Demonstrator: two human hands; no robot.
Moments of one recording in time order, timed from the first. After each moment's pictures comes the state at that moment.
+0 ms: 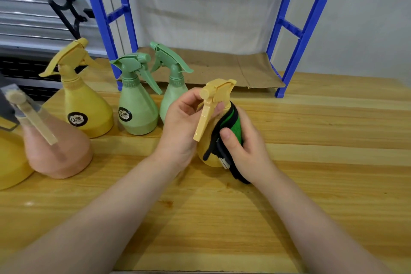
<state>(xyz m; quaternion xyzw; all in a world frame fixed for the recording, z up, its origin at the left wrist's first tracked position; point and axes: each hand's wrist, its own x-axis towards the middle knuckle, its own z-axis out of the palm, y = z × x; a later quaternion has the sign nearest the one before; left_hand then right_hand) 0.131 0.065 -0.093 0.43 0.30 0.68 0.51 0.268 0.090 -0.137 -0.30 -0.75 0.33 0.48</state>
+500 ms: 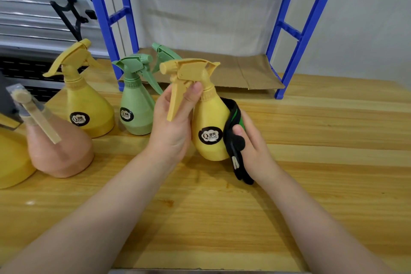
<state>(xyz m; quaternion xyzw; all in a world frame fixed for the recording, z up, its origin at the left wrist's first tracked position) 0.120 0.067 -0.088 0.40 0.27 0.74 0.47 0.273 0.090 -0.137 -0.29 -0.69 0.47 0.47</state>
